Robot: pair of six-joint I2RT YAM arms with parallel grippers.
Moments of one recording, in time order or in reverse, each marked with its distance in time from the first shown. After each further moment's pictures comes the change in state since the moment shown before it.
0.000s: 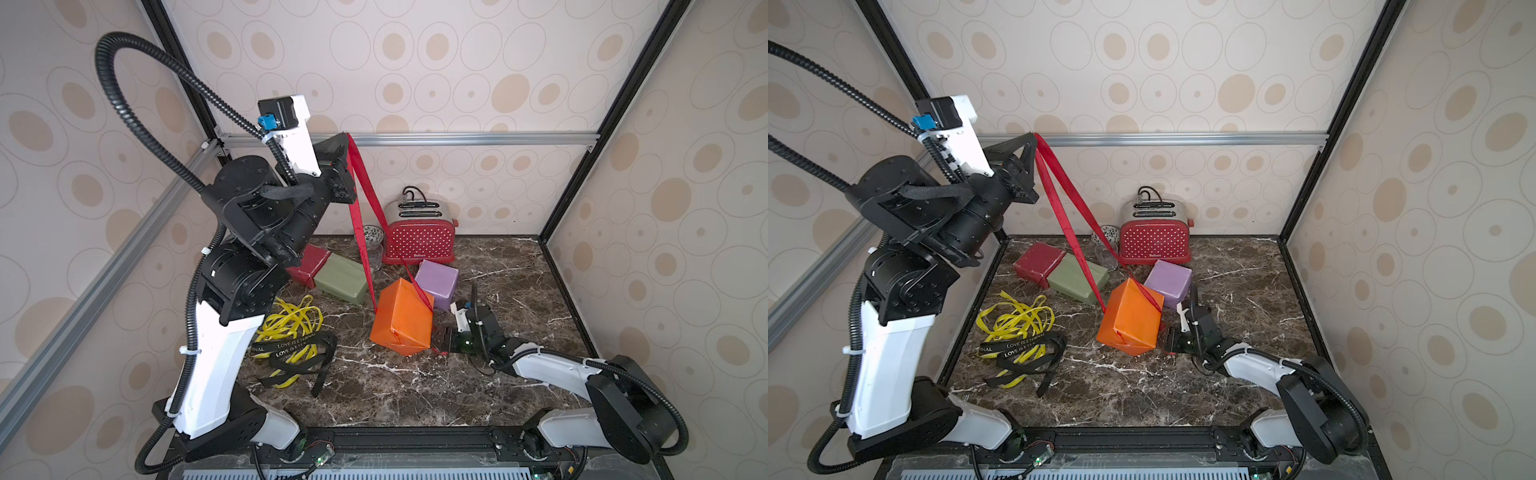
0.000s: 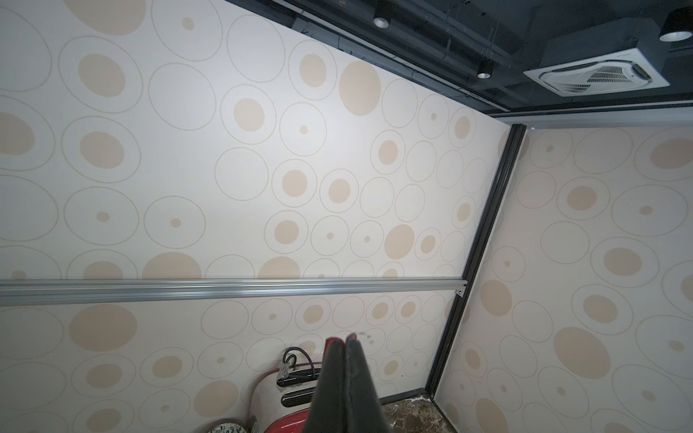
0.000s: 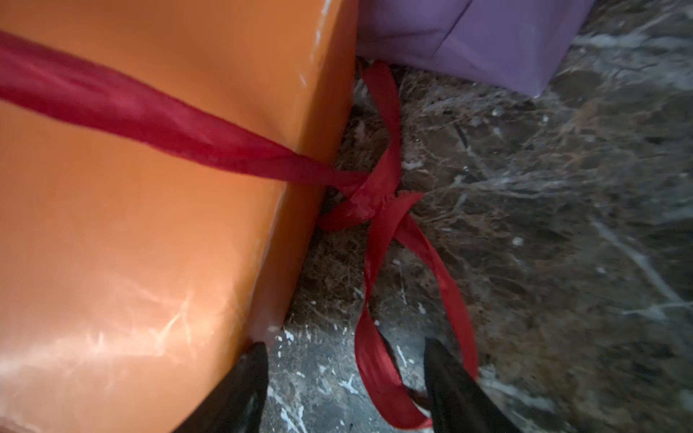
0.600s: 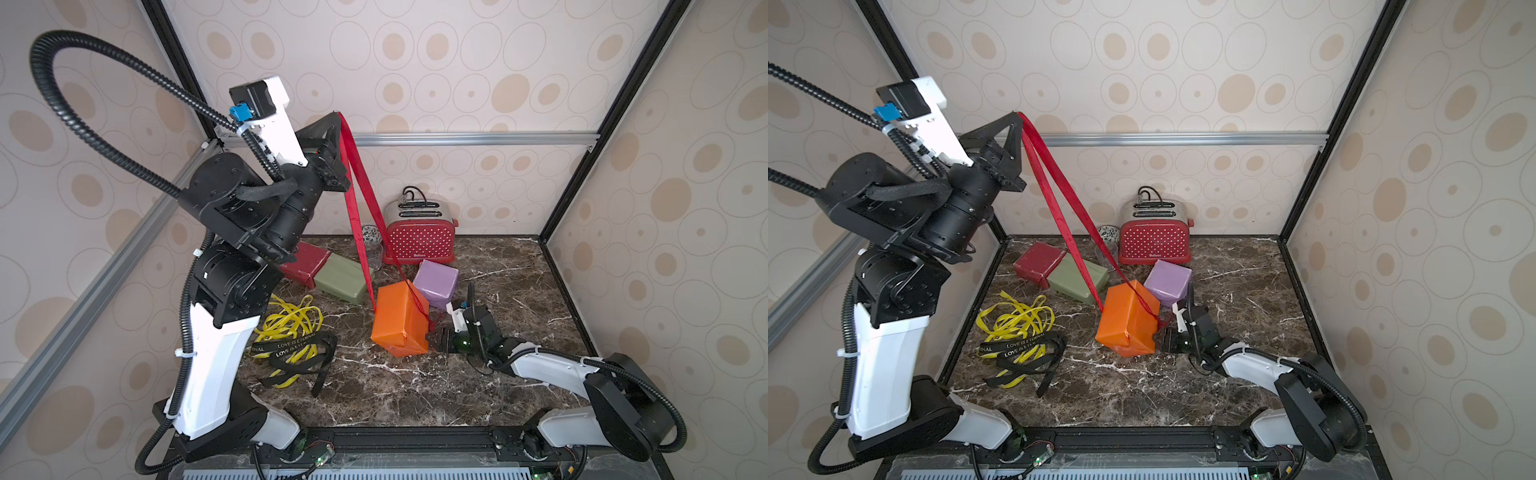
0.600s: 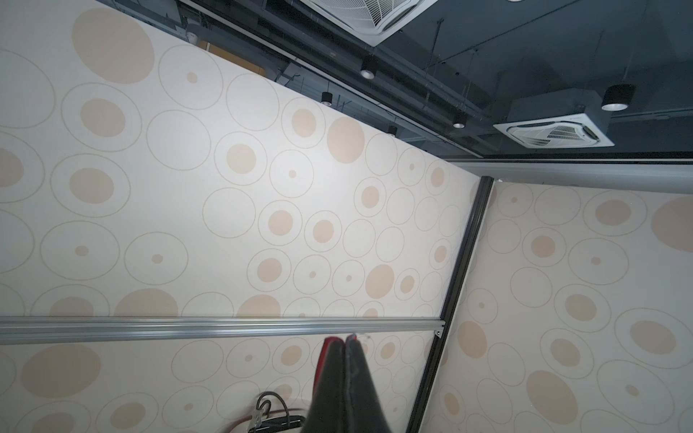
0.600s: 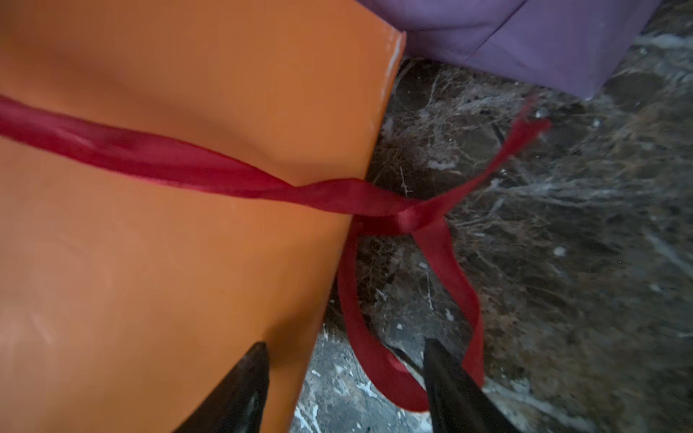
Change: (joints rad) left arm 0.000 0.019 0.071 0.091 0.035 -0.027; right arm 0.011 -0.001 0.002 0.016 -0.007 -0.010
